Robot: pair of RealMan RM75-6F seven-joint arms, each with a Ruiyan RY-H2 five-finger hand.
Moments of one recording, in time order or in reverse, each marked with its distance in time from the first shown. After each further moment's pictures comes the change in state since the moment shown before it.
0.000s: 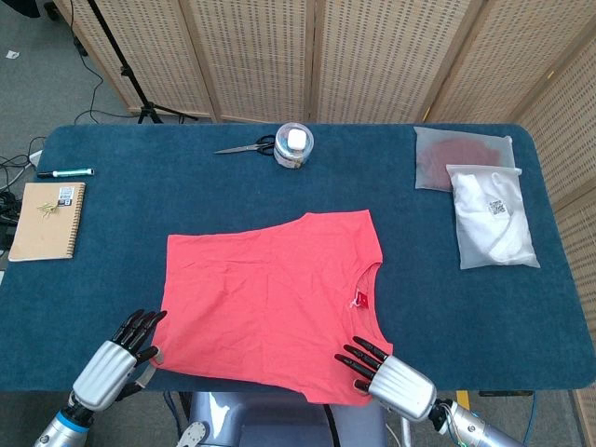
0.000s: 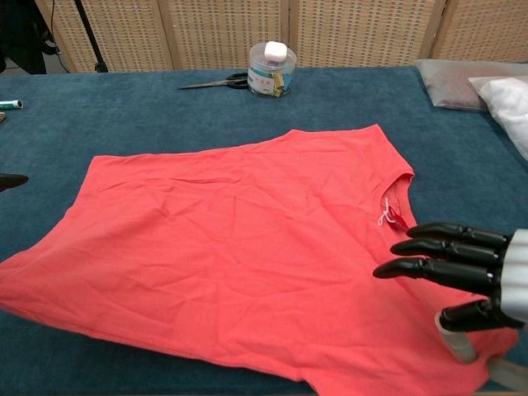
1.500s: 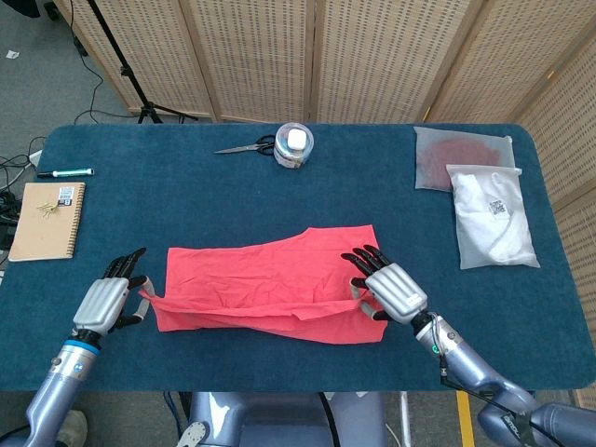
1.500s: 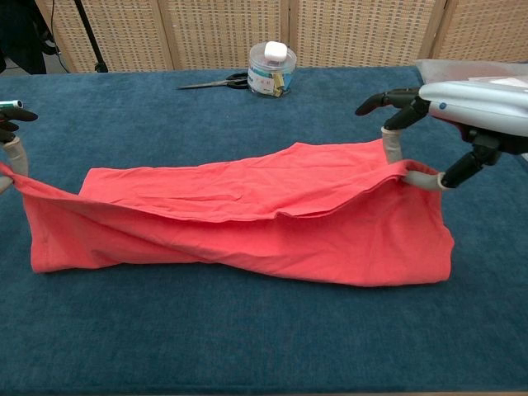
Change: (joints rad) left arm -0.196 0.168 -0.319 -0.410 -0.649 -0.459 0.176; right arm 0.188 0.013 0.360 -0.080 0.540 -0.294 0.170
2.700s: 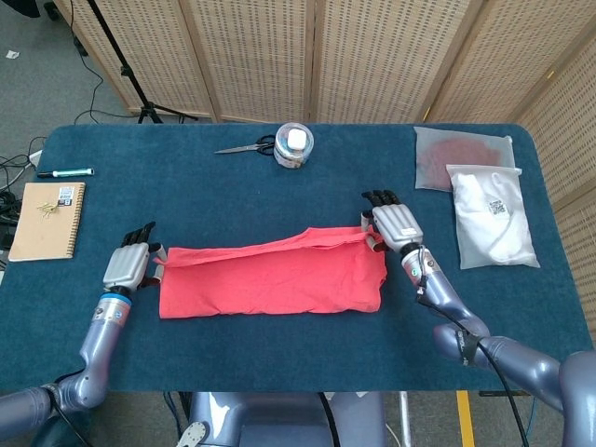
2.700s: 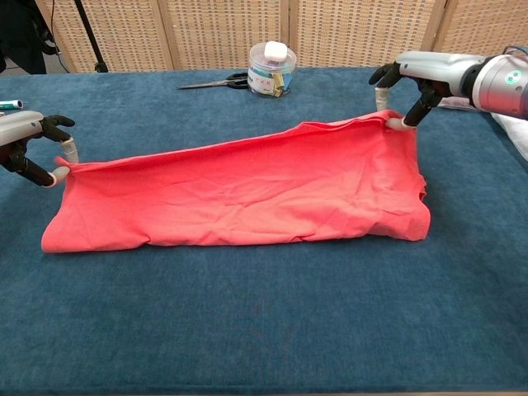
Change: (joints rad) left arm -0.216 -0.247 -0.127 0.318 -0.405 -0.137 0.192; right arm 0.220 -0.205 0.192 0.445 0.464 -0.293 -0.089
